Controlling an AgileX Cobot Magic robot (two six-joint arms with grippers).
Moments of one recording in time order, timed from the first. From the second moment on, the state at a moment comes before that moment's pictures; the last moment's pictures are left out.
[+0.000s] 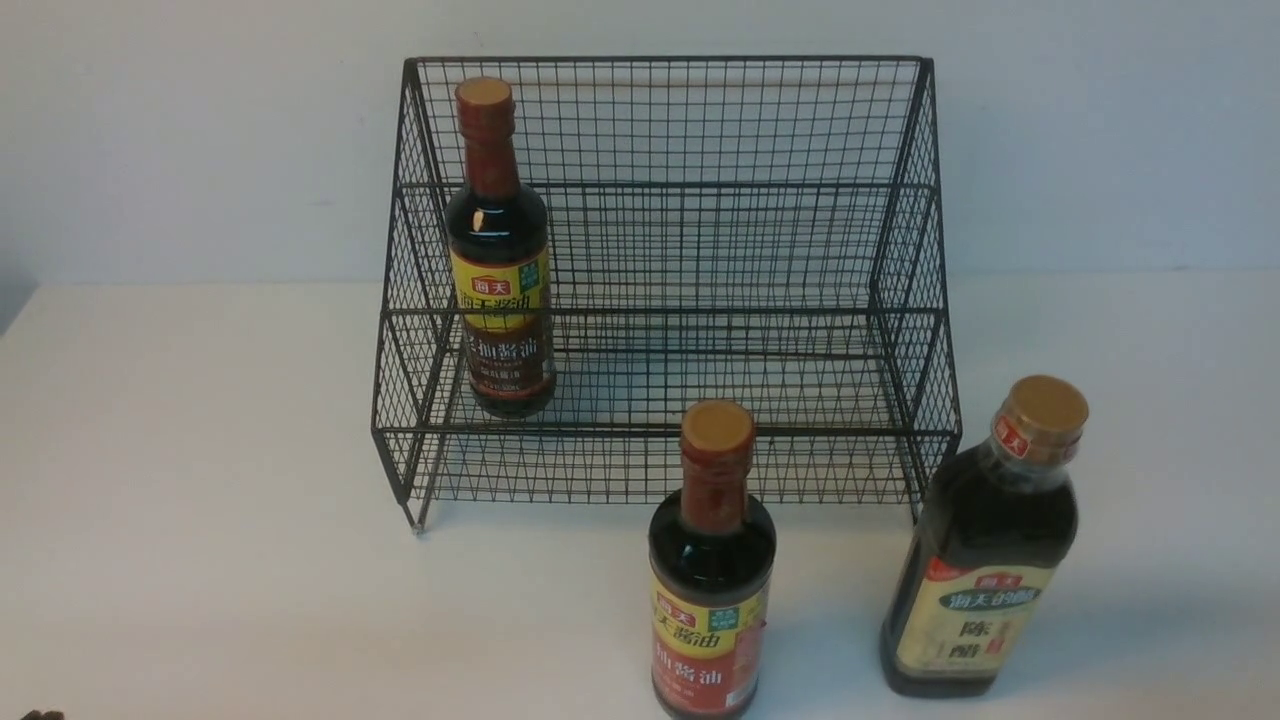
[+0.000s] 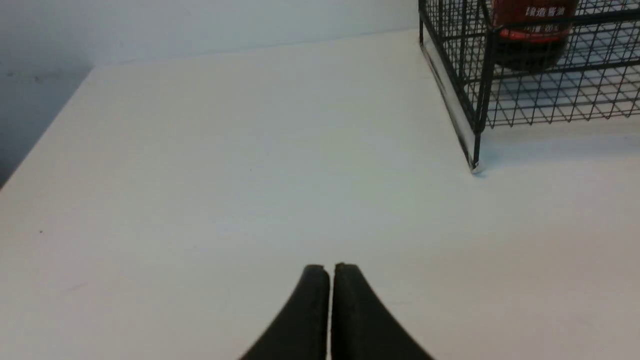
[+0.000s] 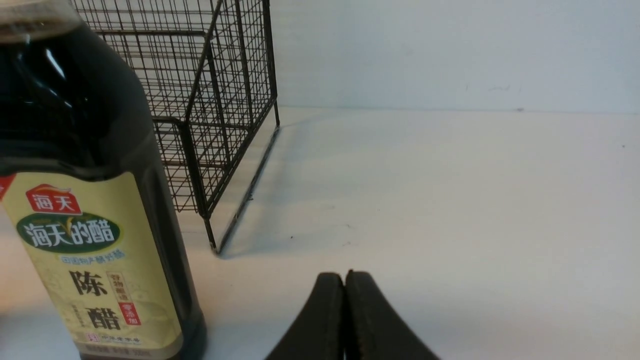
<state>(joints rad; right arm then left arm) 0.09 -0.01 0.03 0.01 0.36 0.03 -0.03 -0.01 0.03 0.05 0.38 0.00</state>
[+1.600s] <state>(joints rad) 0.09 -0.01 0.03 0.01 0.36 0.03 -0.03 -0.01 0.03 0.05 0.38 0.04</state>
